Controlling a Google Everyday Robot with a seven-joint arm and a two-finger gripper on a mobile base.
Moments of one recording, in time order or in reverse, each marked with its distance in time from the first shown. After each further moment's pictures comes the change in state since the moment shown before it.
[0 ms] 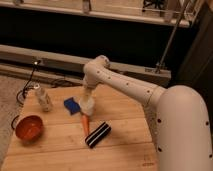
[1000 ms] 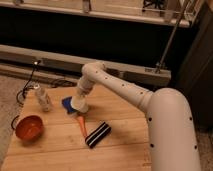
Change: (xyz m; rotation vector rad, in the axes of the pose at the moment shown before) arm -0.057 0.042 0.023 -0.228 -0.211 -0.157
